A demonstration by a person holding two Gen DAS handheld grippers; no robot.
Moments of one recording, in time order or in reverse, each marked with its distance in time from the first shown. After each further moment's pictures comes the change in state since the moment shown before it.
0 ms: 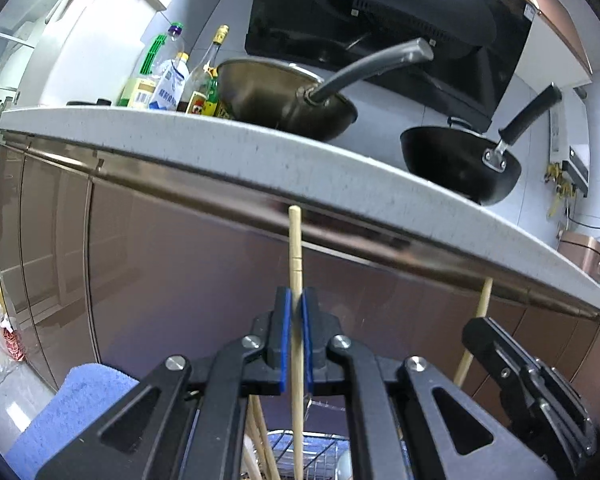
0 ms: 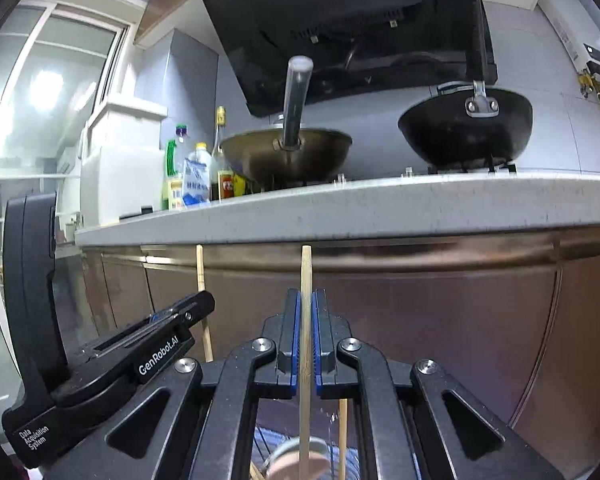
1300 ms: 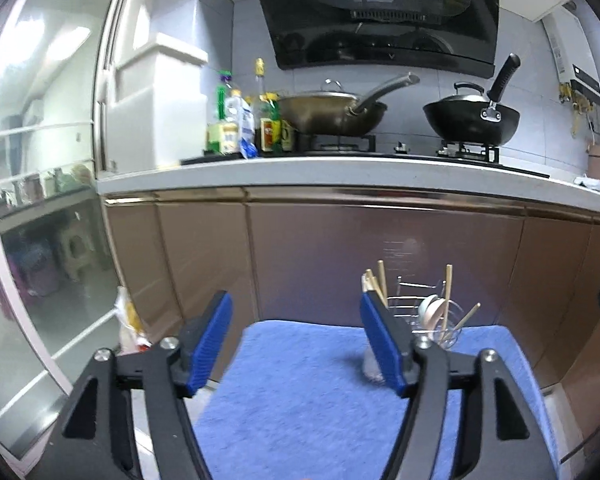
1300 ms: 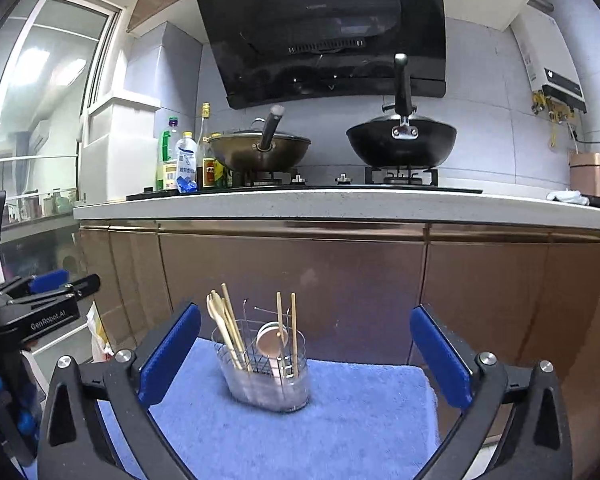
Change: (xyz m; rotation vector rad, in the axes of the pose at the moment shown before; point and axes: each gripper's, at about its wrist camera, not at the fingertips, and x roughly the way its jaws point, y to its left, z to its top) left arm -0.236 0.013 0.022 0.267 0.091 0.295; right arm -0.215 0.021 0.023 -0.047 0.082 -0.155
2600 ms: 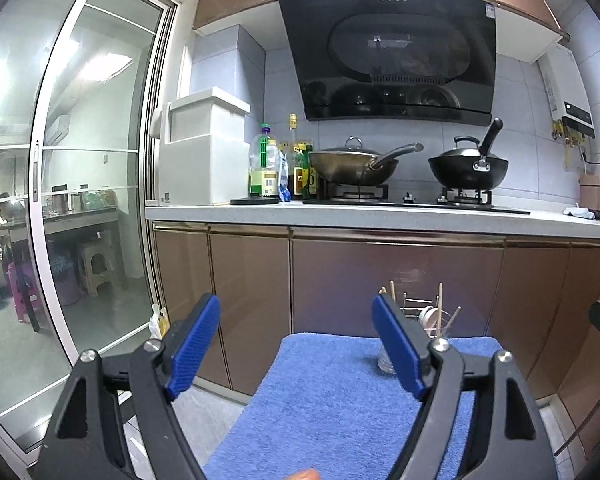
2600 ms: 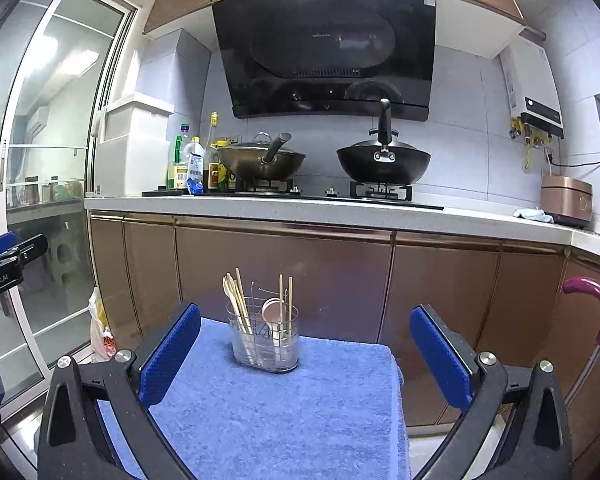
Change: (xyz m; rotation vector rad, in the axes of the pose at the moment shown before) left arm -0.137 0.054 -0.011 -0.044 -0.137 0.030; right arm -0.108 0.018 -0.005 -0.048 -0.014 -0.053
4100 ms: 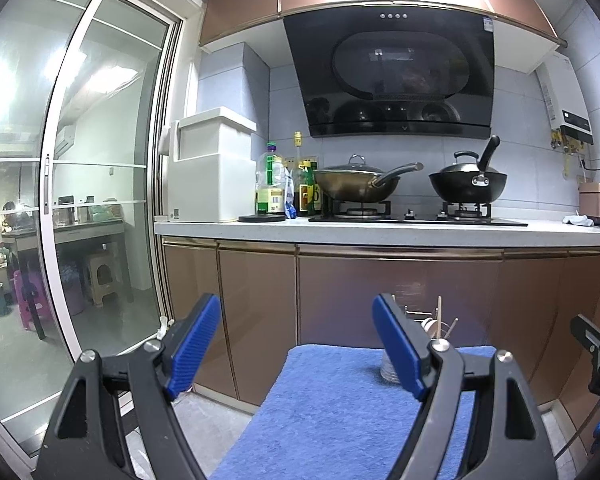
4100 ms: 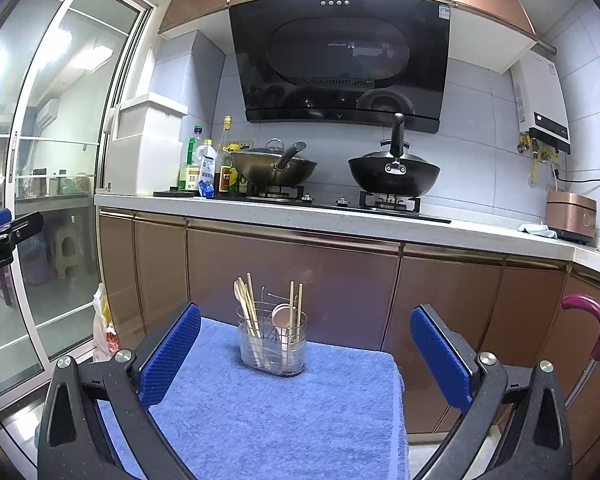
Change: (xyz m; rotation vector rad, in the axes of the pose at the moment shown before) left arm -0.027 -0.002 0.014 0.000 -0.045 0.025; right arm -0.008 0.013 0.005 -0.043 -0.008 0.023
